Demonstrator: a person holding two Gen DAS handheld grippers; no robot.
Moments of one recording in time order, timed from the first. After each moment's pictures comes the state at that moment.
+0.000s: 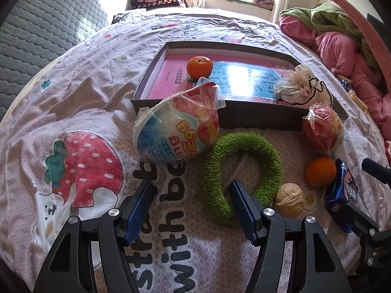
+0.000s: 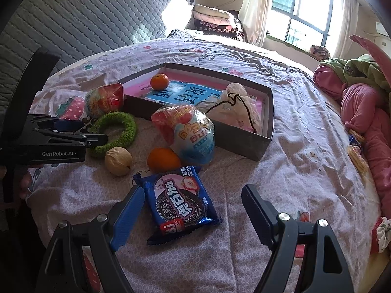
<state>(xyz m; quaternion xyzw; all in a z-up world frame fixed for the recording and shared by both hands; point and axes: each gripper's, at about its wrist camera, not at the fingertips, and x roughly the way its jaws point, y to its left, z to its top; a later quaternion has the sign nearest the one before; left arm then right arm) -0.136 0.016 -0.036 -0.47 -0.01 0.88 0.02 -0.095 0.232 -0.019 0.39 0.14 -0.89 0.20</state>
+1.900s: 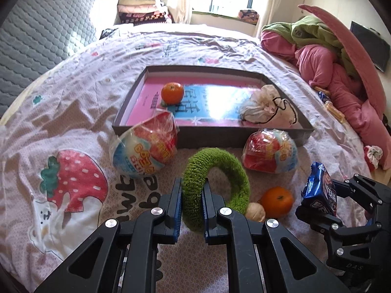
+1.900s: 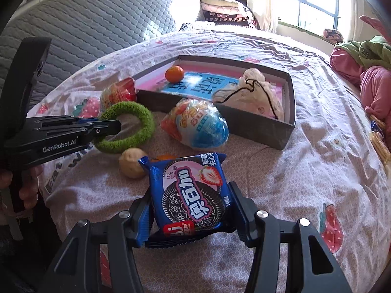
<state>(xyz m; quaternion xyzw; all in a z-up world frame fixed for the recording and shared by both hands) -0.116 0.034 -0.004 -0.41 -0.03 0.91 0.07 -0.101 0.234 -0.020 0.41 0.09 -0.87 0.25</state>
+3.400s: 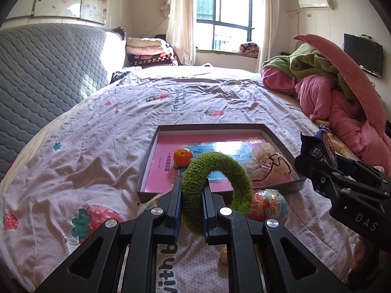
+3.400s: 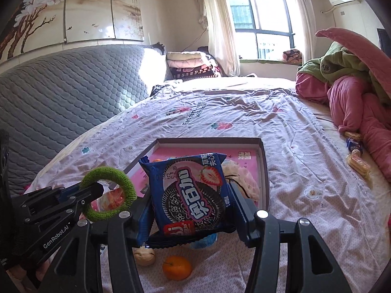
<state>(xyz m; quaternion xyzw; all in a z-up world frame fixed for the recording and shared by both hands) -0.112 0.032 0.061 -0.30 0.00 0.95 0.04 -0.123 0.227 0.057 0.28 -0.02 -0.94 0.17</state>
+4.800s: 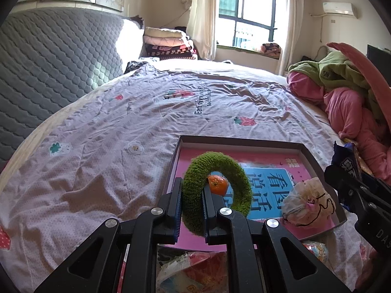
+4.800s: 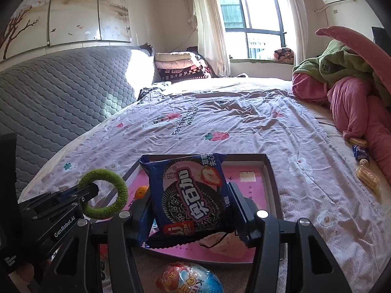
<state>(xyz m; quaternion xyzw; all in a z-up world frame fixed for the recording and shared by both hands) -0.215 -0.004 0.047 -0.32 -0.03 0.95 -0.01 -0.199 0.200 0.054 0.29 -0.03 -0.95 0.14</state>
